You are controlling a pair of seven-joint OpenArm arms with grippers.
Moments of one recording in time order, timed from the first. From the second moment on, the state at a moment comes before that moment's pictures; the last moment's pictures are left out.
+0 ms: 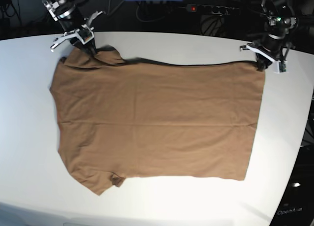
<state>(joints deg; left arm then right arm) 25.4 -1.9 -33.8 95.7 -7.2 -25.4 25.9 -38.3 15.7 1.8 87.3 -25.2 12.5 16.5</state>
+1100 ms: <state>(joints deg) 25.1 -0.6 -33.7 99.8 -7.0 -25.4 26.0 -39.7 12.5 3.2 100.7 -47.0 15.7 8.1</state>
